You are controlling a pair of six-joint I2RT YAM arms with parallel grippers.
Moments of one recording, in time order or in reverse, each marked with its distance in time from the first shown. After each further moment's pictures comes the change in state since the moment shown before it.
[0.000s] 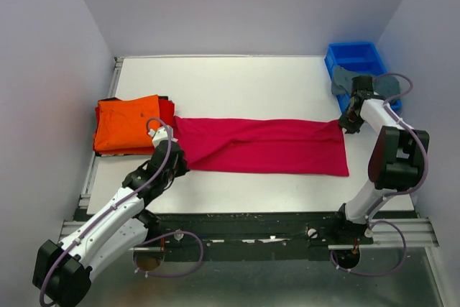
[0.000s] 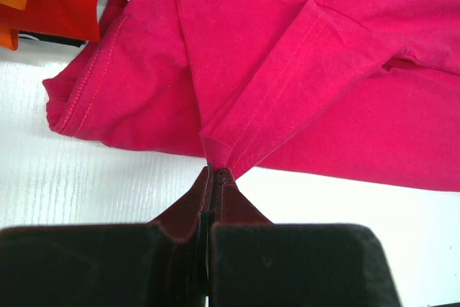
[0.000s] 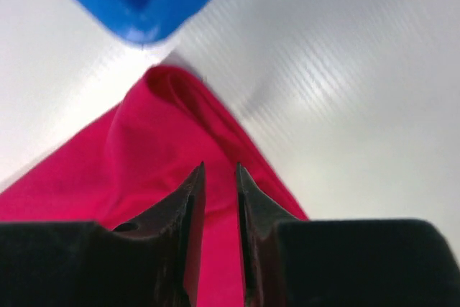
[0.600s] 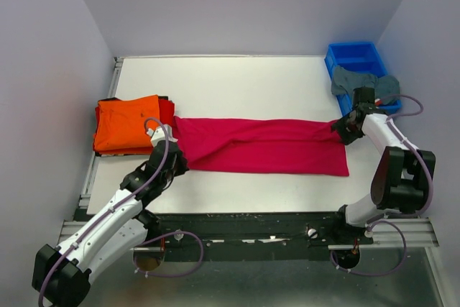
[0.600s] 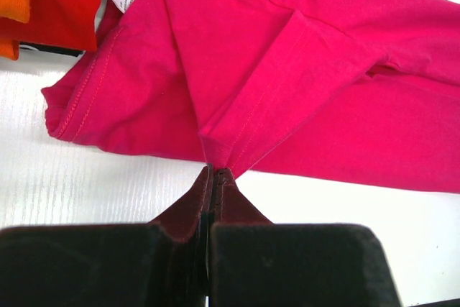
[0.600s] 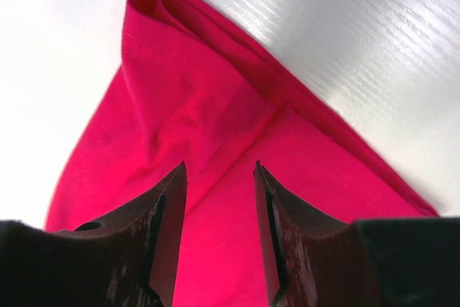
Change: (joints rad) left arm 0.000 -0.031 0.007 0.000 0.000 0.008; right arm -0.003 -0.208 -0.207 0.028 -0.130 0.328
